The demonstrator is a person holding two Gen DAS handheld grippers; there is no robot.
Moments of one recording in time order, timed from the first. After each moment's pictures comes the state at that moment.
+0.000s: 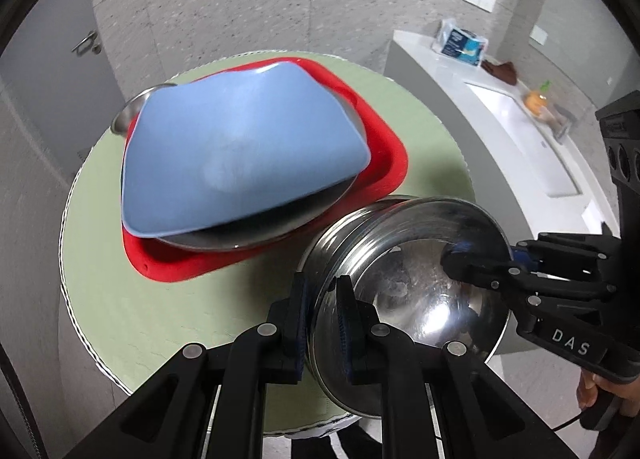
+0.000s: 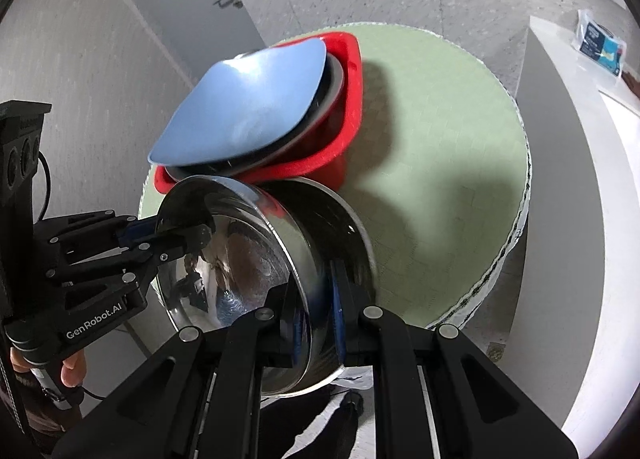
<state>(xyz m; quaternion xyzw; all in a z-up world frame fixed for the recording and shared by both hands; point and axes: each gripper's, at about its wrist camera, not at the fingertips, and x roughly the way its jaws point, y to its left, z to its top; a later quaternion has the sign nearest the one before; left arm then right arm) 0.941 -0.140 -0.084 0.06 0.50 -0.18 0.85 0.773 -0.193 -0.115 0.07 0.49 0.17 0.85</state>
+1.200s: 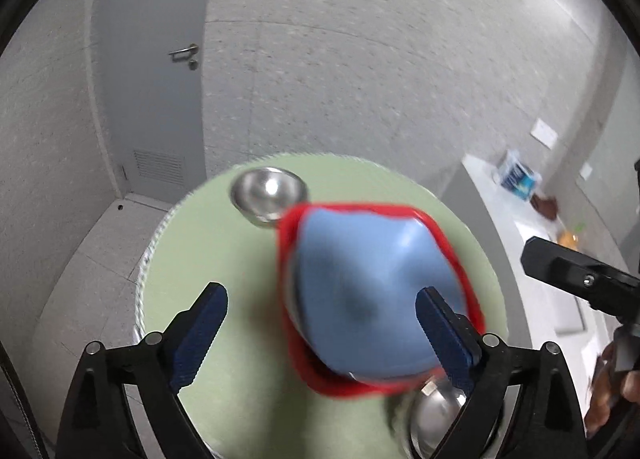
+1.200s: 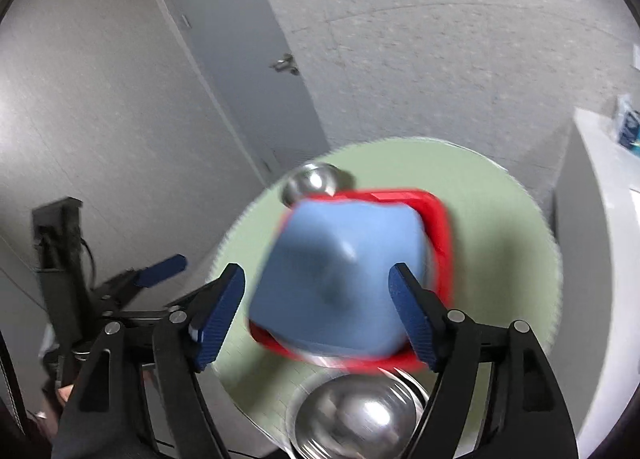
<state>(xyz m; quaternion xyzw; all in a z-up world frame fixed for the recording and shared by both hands) 0.998 0.008 -0.022 -0.08 0.39 -0.09 0.91 0.846 -0.129 0.000 0.09 0.38 0.24 0.89</state>
